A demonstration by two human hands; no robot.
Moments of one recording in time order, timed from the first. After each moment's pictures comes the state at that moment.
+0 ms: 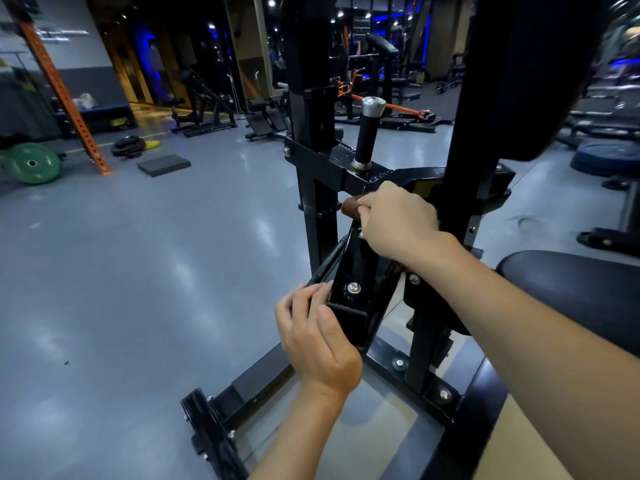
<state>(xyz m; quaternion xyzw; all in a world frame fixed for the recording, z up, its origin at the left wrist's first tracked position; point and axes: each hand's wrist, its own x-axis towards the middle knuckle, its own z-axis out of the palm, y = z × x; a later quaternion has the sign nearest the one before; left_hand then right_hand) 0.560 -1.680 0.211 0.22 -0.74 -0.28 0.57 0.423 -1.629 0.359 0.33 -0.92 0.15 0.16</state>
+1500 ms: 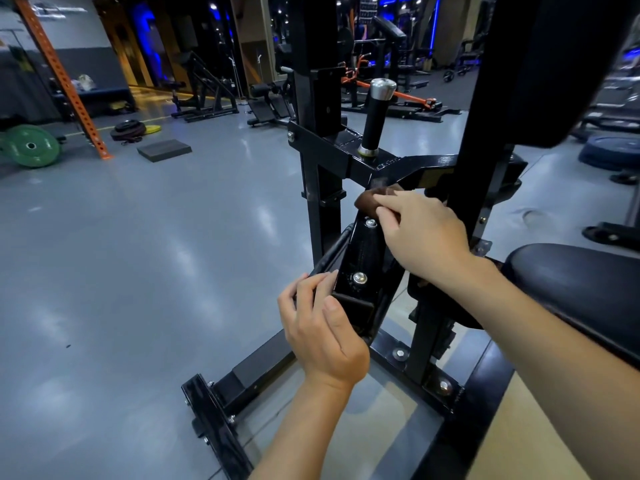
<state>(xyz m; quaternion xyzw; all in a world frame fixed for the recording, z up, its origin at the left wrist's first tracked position) 0.556 -1.679 0.207 0.22 -0.74 -0.27 0.58 0.427 -1.605 0.328 0.33 -0.90 0.25 0.16</state>
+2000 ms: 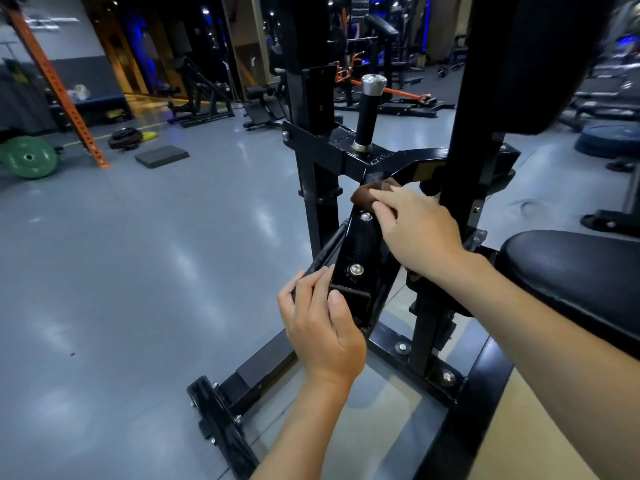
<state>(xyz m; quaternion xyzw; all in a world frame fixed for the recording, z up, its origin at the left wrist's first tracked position) 0.564 -1.678 0.205 0.23 -0.75 -0.30 0.55 0.430 -1.598 0.321 0.34 -0.88 0.31 0.14</state>
